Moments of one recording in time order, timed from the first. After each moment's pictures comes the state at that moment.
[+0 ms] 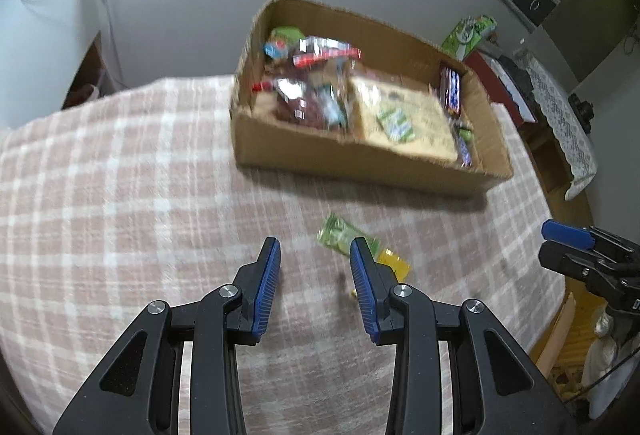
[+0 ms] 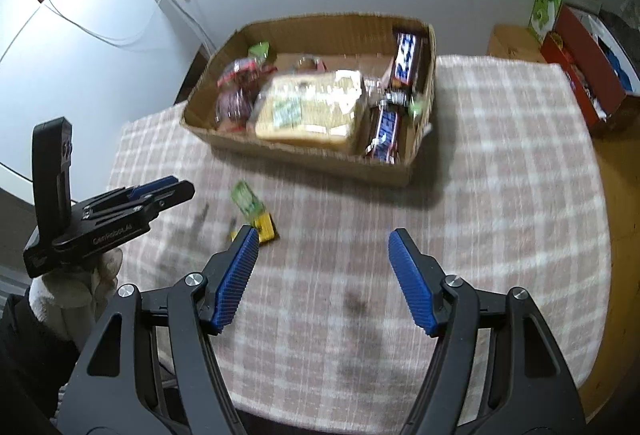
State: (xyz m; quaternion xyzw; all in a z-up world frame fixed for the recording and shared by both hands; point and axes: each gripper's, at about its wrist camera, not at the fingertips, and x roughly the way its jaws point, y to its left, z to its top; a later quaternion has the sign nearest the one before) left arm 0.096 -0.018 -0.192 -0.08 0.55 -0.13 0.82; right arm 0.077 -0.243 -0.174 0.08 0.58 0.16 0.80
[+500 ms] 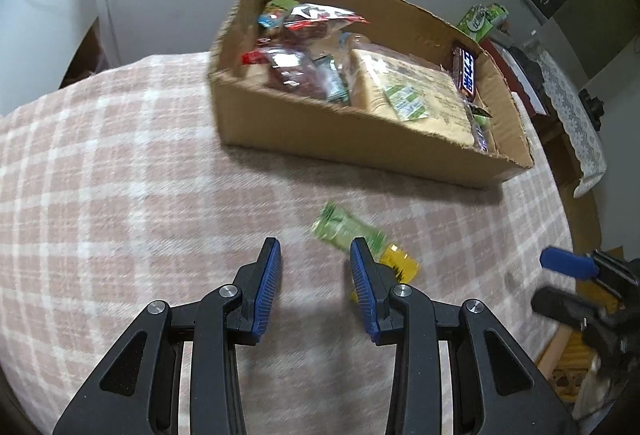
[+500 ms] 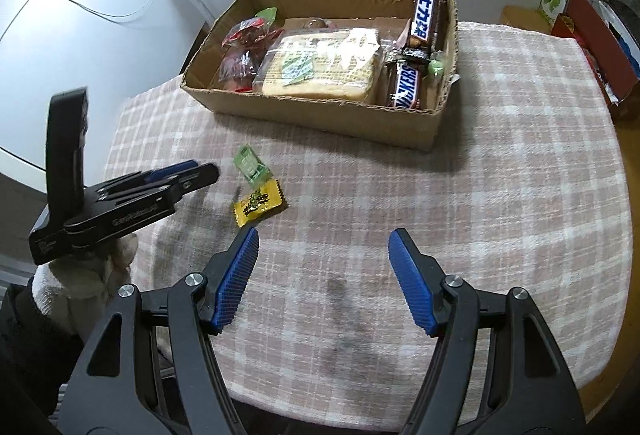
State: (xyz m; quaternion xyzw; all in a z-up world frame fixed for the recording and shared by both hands) left arm 0.104 -0.035 -0.211 -0.08 0.57 -0.11 0.81; right arm 0.068 -0.225 -0.193 0.08 0.60 0.17 0.78
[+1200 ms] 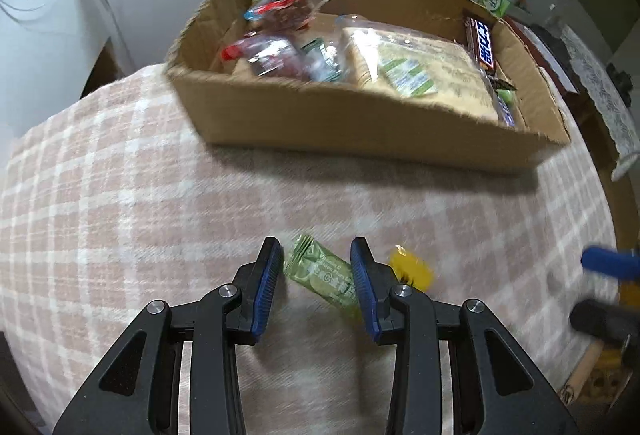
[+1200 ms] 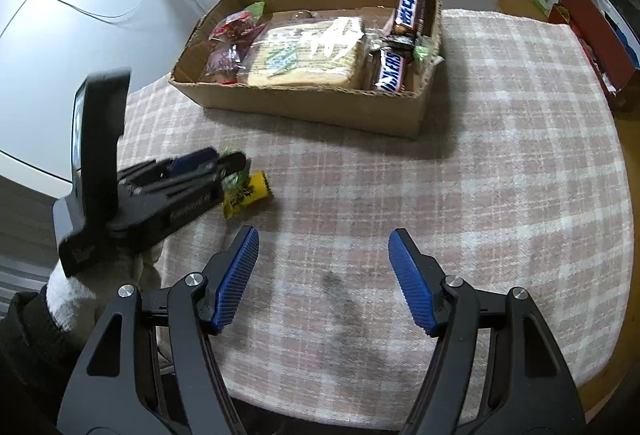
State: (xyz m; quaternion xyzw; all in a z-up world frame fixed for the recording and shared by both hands) left arm 0.095 -0.059 -0.225 -0.01 0.56 -0.07 0.82; right arm 0.067 -0.234 -0.198 0.08 0.60 0.17 0.78
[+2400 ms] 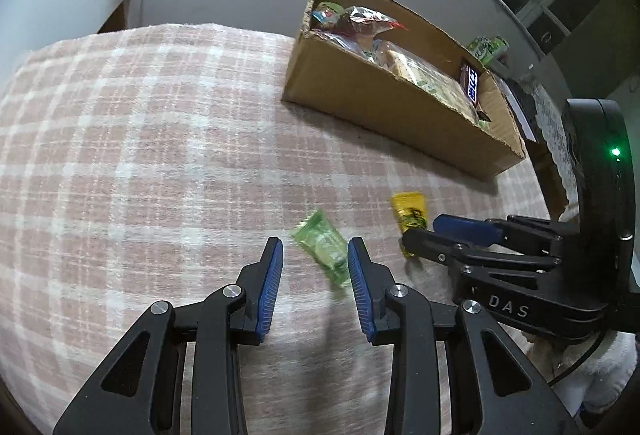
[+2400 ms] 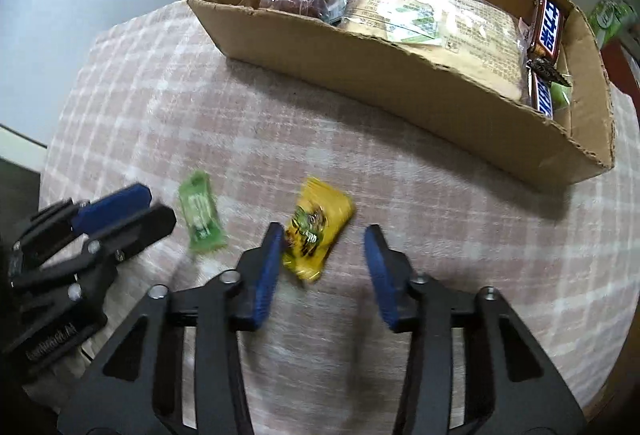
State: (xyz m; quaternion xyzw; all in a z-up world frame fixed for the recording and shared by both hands) left arm 0.039 0.041 -0.208 -0.14 0.54 -0.11 0.82; right arm 0.093 -0.126 -0.254 -0.03 0.63 0.18 0.75
